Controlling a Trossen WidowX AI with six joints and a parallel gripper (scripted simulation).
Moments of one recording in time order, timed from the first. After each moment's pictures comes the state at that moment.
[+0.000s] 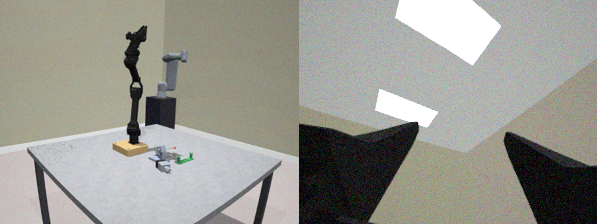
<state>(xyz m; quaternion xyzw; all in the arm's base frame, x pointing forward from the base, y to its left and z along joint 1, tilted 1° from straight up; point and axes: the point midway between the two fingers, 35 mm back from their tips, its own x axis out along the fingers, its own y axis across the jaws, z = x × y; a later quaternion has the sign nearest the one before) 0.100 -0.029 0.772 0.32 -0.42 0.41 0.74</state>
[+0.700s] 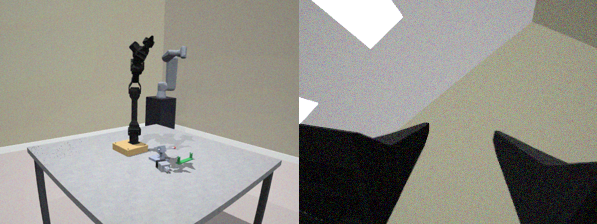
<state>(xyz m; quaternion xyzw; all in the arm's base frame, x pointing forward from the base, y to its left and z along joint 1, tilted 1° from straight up) 0.291 -0.145 0.684 0.36 -0.36 0.08 0.86</state>
